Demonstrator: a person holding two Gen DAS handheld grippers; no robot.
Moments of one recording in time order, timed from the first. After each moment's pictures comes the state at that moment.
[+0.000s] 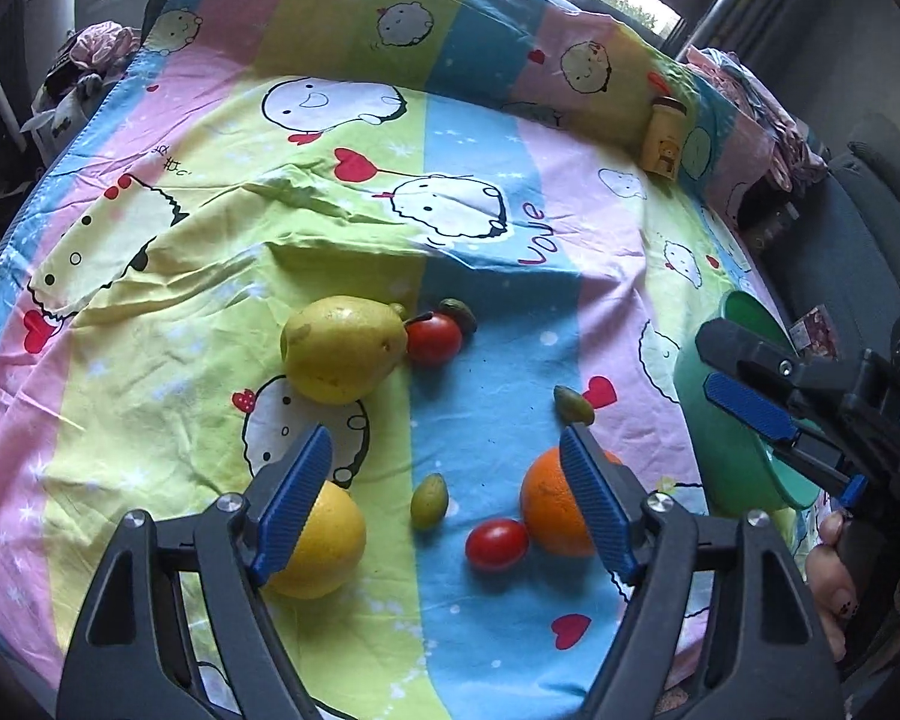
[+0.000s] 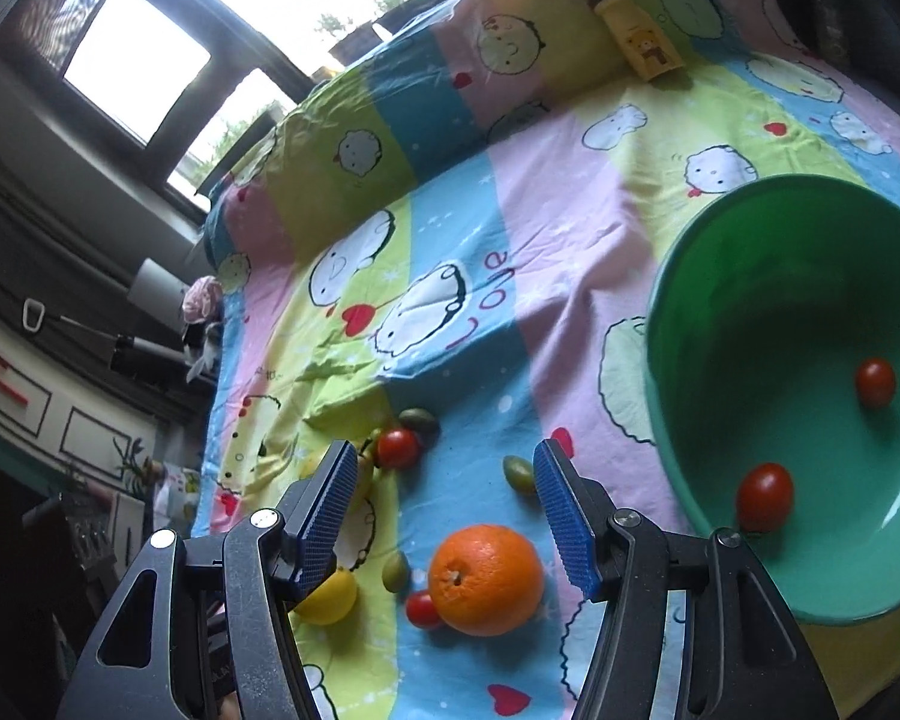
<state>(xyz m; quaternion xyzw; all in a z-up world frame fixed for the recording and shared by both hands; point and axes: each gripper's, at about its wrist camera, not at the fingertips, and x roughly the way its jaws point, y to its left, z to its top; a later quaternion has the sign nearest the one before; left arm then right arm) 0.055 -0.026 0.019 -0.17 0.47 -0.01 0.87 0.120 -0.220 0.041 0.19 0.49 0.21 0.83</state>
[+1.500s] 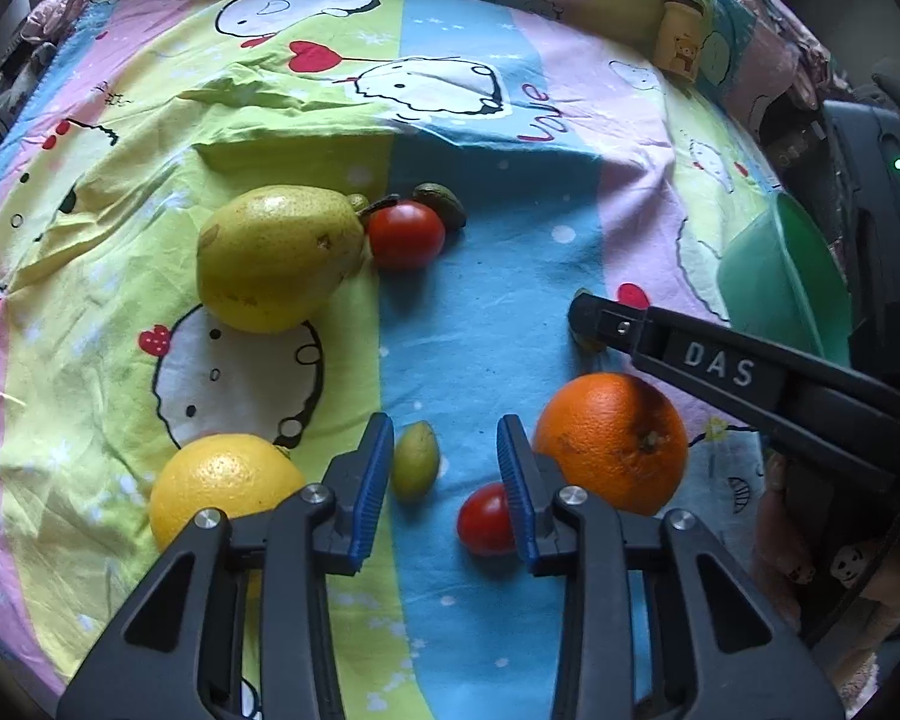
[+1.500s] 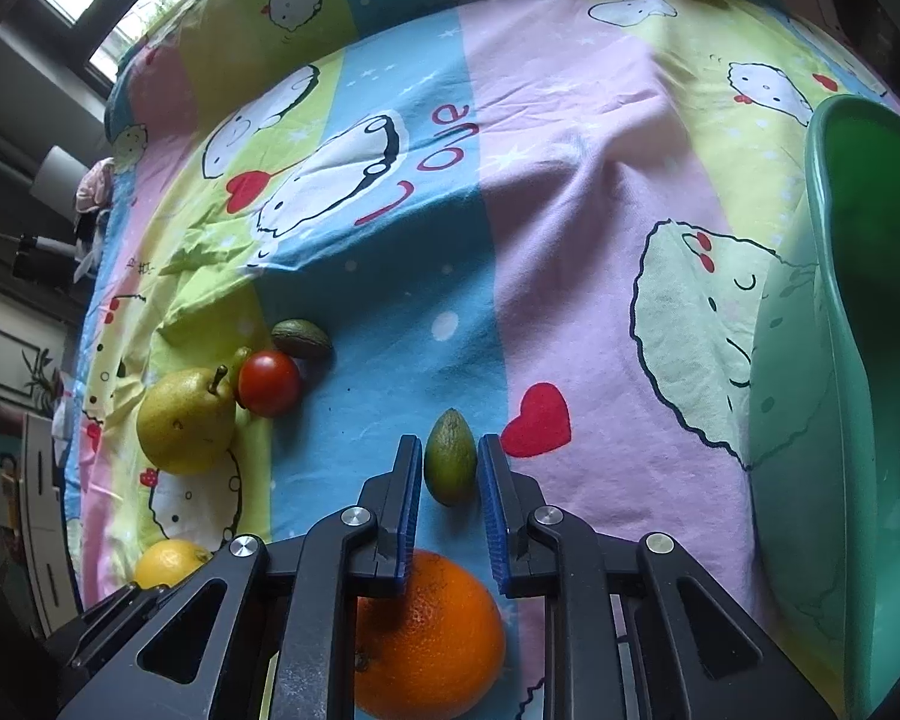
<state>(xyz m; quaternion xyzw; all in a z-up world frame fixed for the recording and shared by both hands) 0.074 -0.055 -0.026 -0.12 0.56 -0.01 0.82 0.158 -0.182 -0.032 0.07 0.59 0.15 0.79</state>
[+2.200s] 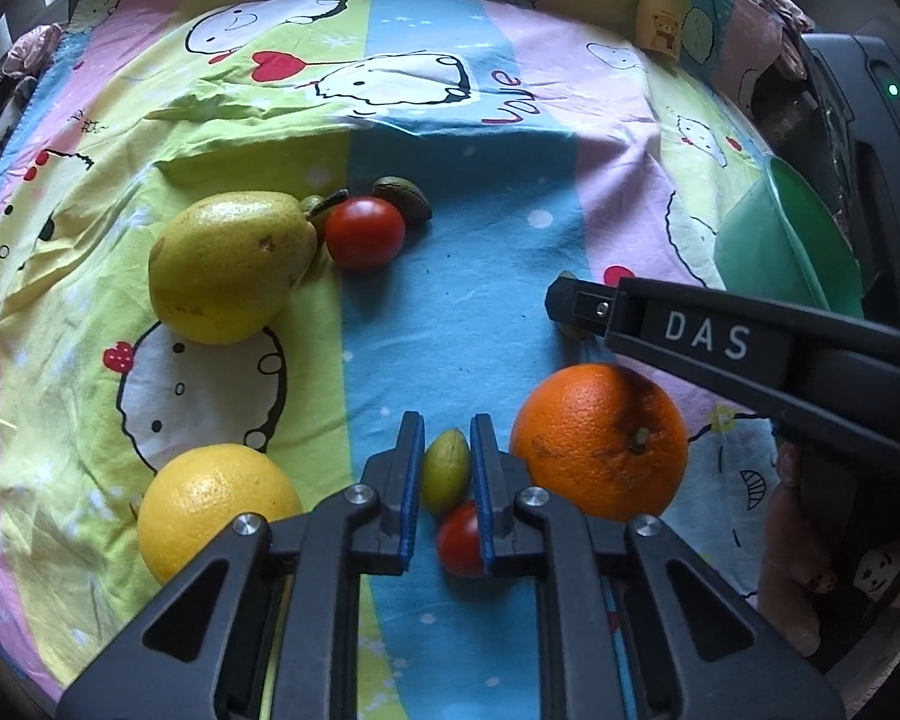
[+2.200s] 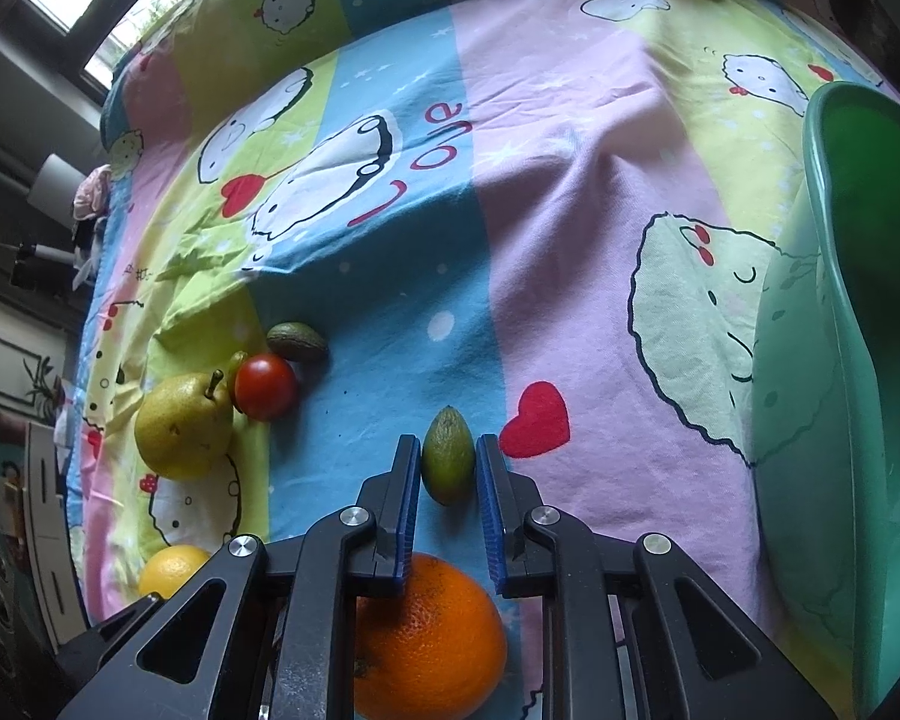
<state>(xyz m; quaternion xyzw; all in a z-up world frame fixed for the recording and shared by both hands) 0.081 -0.069 -0.035 -0.11 0.55 -0.04 0.83 0.159 -0.184 -0.034 0.08 0.59 0.14 0.79</state>
